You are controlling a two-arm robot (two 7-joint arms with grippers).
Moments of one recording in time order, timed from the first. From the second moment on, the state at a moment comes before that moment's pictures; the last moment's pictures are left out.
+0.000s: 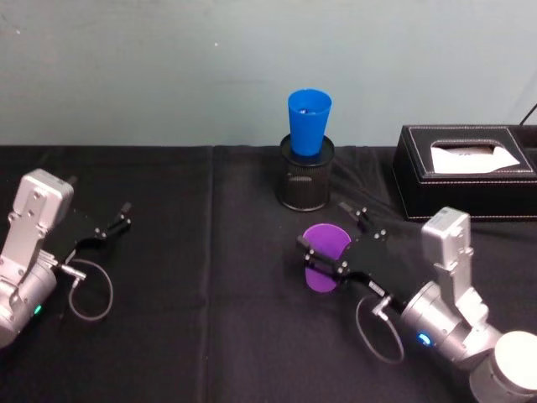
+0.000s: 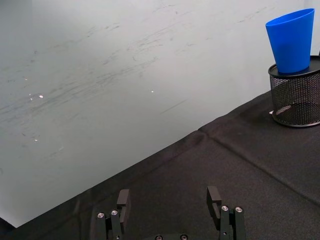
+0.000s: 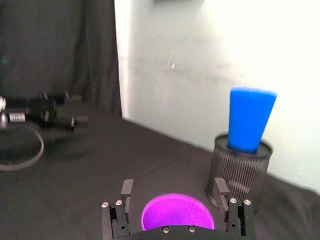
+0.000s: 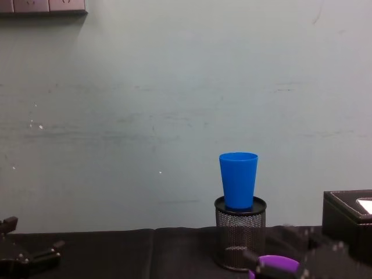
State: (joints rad) left arm -0.20 0.60 0.45 -1.41 -0.25 -0.12 0.03; right arm 0.17 0.31 -0.33 -1.30 0.26 -0.34 0.48
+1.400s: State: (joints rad) left arm -0.20 0.60 0.45 -1.41 -0.25 -0.12 0.03; right arm 0.12 0.21 -0.16 -1.30 0.16 -0.23 0.16
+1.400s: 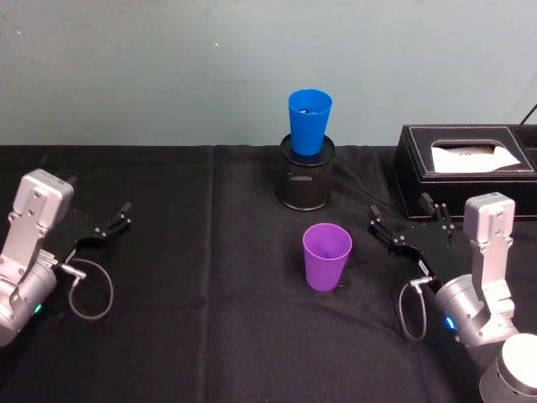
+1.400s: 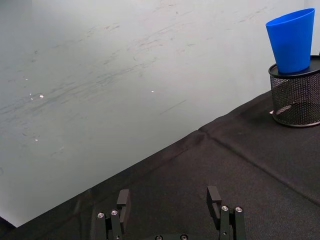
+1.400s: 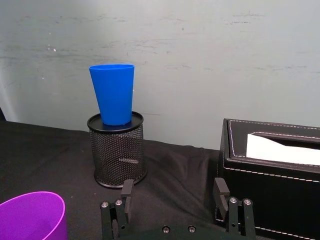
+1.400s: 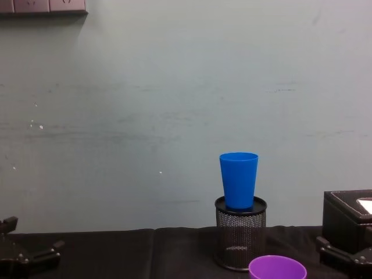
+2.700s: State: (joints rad) left arm -0.20 0.60 0.45 -1.41 -0.25 -0.12 0.03; right arm 0.12 0.21 -0.16 -1.31 0.16 -0.23 0.16
